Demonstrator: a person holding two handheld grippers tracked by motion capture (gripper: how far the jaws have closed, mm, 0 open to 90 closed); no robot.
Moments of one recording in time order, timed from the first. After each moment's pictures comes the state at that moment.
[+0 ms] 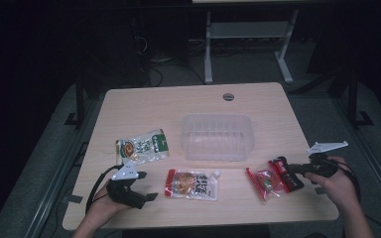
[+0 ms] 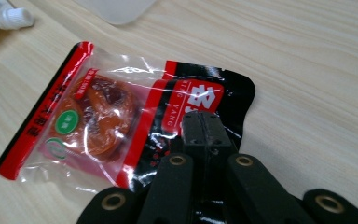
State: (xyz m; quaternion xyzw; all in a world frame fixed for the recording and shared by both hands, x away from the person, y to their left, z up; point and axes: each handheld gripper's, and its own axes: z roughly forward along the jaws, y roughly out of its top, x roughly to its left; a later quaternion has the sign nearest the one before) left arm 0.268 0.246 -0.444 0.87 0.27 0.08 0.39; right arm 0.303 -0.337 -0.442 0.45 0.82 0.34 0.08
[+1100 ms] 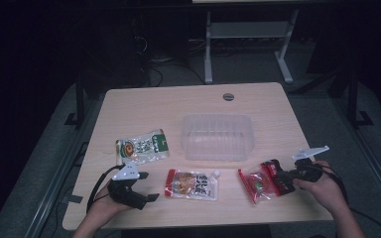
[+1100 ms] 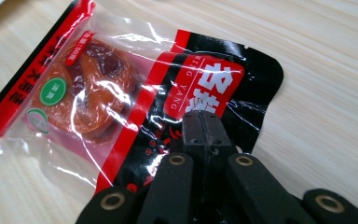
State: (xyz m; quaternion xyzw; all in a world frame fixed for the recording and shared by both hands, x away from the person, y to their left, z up) left arm 0.268 0.241 -0.441 0.88 0.26 0.07 0.40; right arm 0.301 -0.305 -0.461 0.42 0.84 0.33 0.05
